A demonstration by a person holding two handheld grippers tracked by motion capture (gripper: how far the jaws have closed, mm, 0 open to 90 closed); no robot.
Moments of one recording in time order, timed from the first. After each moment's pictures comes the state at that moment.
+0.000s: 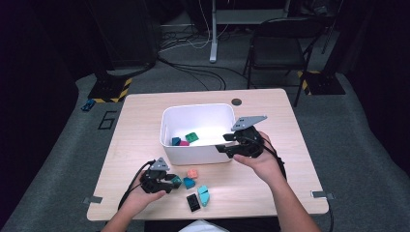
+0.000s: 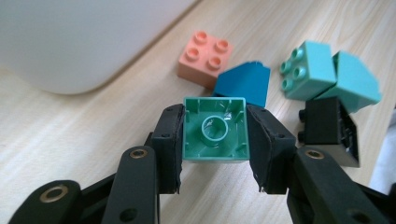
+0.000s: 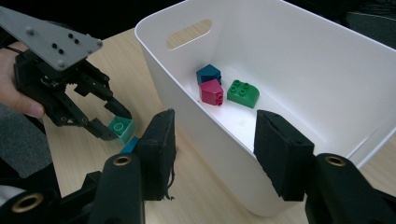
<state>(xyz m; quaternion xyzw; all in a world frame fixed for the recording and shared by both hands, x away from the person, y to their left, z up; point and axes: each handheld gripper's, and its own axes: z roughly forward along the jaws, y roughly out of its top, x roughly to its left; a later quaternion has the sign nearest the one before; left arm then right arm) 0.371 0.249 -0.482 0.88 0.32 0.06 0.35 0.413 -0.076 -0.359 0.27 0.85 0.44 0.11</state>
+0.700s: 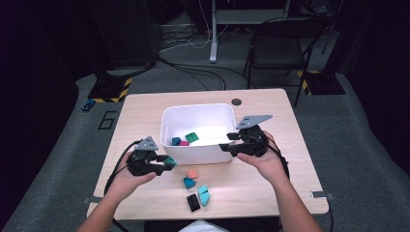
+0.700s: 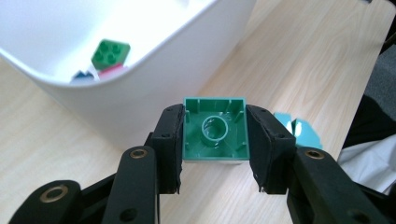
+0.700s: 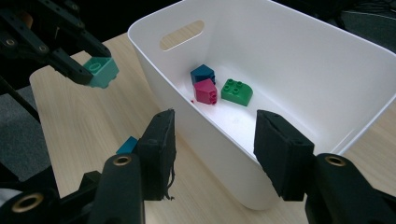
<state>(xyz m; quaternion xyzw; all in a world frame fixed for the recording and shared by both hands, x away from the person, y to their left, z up) 0.383 0.260 -0.391 0.87 0.31 0.08 0.38 0.414 -0.087 -0.357 0.28 0.84 0.45 0.11</state>
